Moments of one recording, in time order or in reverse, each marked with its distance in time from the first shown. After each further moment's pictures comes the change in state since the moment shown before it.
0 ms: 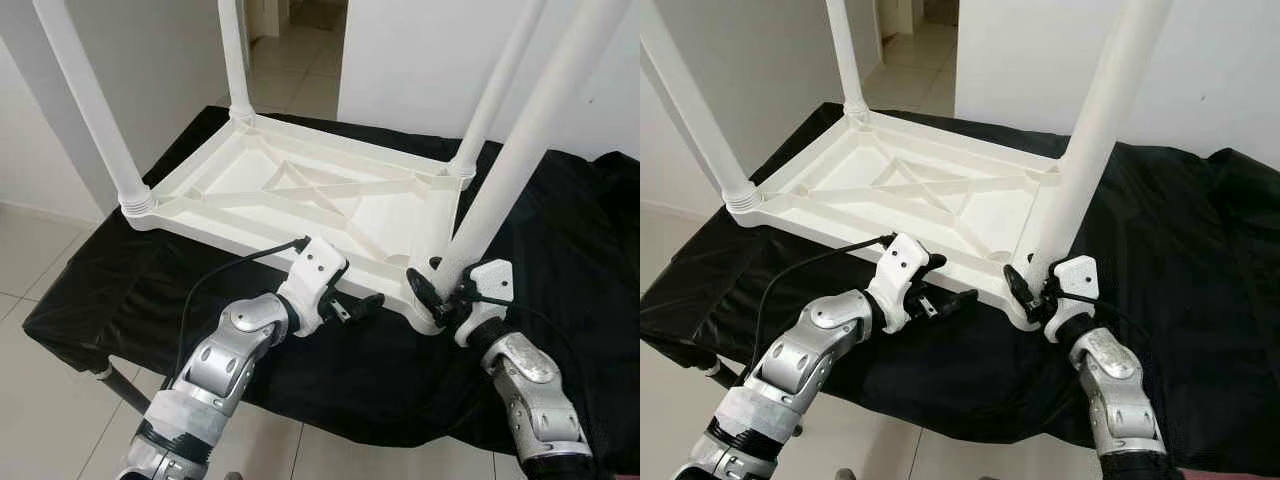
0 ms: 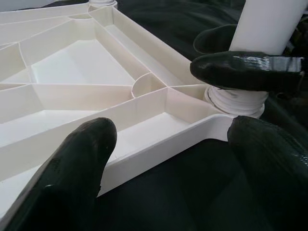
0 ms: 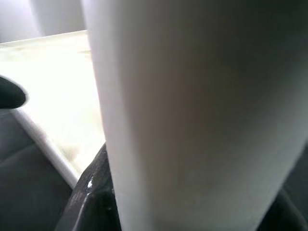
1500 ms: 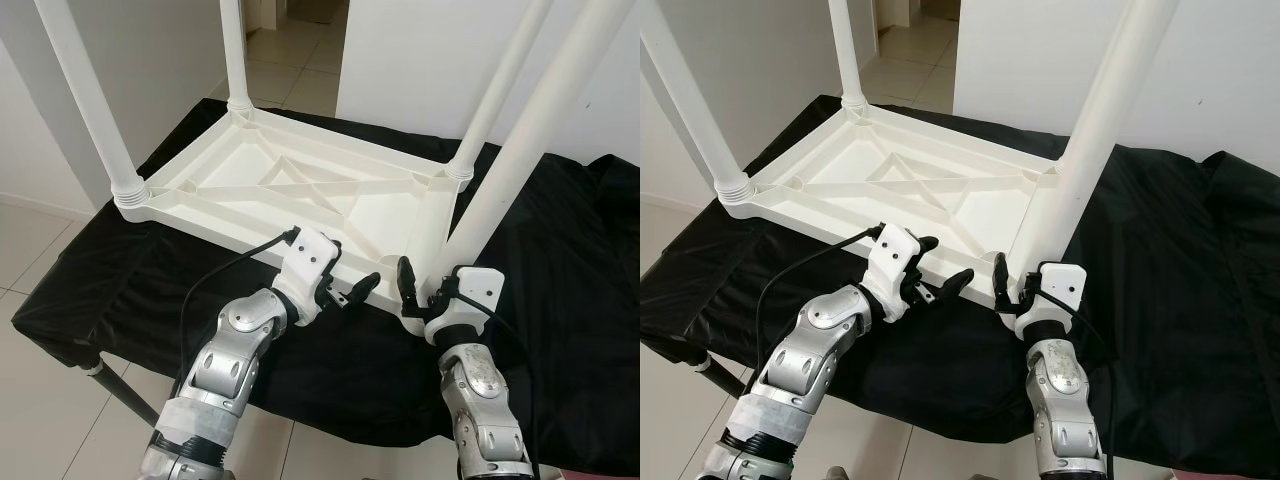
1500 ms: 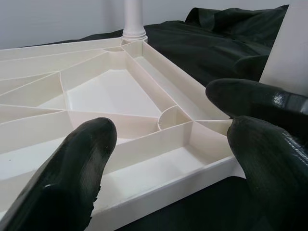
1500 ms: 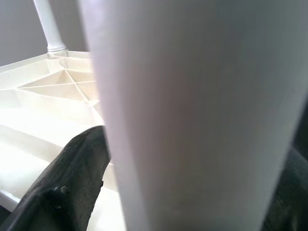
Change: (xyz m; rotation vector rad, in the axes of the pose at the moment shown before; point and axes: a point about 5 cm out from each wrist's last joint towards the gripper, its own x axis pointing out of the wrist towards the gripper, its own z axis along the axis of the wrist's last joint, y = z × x) left arm -0.002 0.008 0.006 0.043 -0.101 0.115; right arm 0.001 0.026 0.005 0.126 -0.086 -0.290
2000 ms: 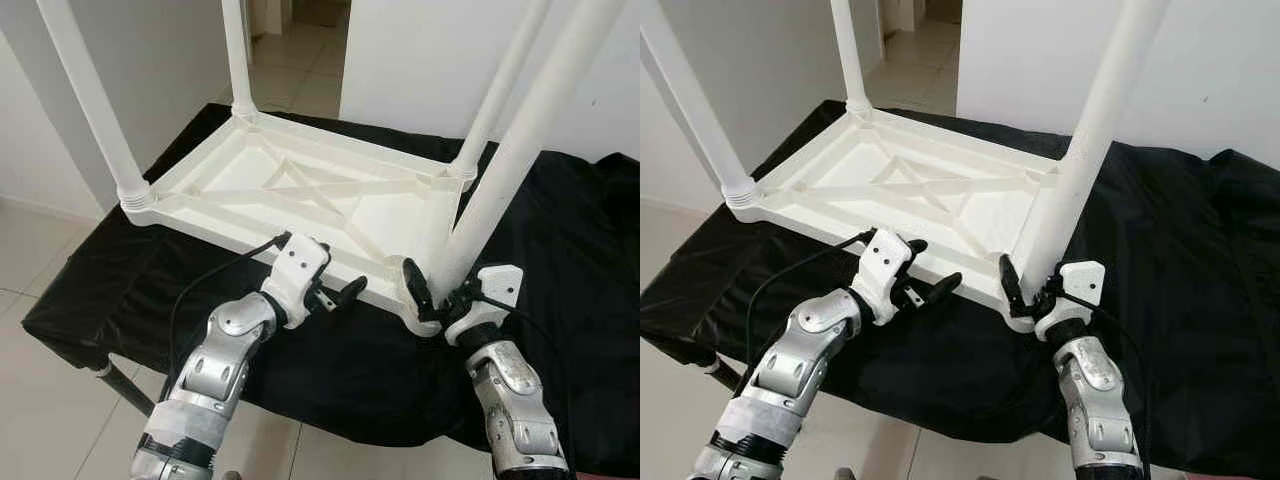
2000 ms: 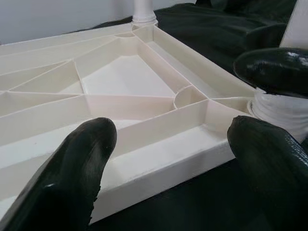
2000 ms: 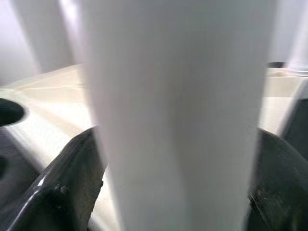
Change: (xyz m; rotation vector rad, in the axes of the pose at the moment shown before) left arm -0.009 0.006 -0.009 0.033 0.034 0.021; right arm 0.001 -0.019 0.002 0.003 -0.002 0.267
